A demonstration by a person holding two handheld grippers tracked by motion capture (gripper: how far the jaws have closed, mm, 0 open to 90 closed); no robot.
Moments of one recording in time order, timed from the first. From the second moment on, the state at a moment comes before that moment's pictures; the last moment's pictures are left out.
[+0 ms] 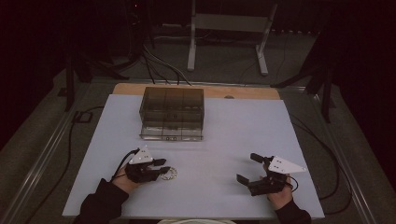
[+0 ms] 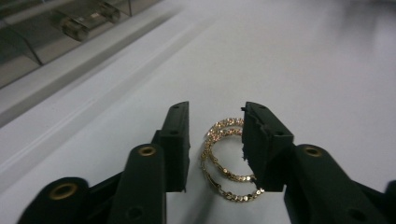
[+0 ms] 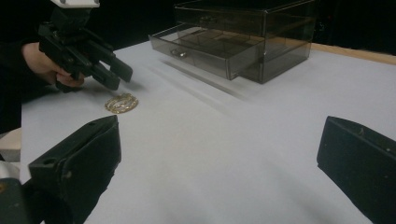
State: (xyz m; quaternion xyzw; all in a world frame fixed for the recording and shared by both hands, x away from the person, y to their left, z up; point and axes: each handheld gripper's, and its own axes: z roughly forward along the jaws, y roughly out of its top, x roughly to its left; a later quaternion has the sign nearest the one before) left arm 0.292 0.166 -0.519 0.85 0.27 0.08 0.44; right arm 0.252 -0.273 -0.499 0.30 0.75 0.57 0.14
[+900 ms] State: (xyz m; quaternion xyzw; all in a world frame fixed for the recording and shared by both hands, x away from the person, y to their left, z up) left arm 0.292 0.159 -0.517 0.88 0.25 0.10 0.40; right arm 0.252 -0.275 -0.499 0.31 0.75 0.57 0.15
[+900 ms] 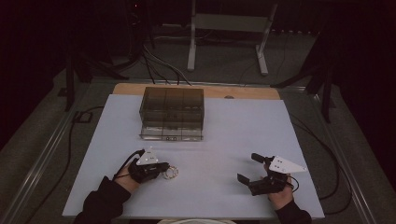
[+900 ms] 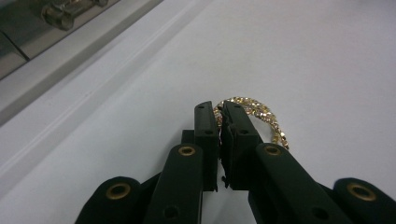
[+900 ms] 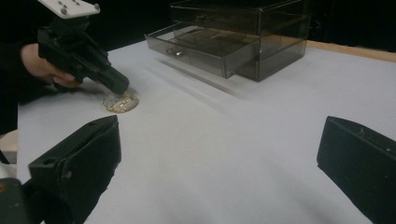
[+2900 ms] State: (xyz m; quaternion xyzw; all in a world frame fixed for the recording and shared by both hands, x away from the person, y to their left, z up) left arm 0.342 0.153 -0.449 0.84 0.25 0.14 0.46; right arm 0.251 -0.275 -0.499 0.31 0.75 0.57 0.14
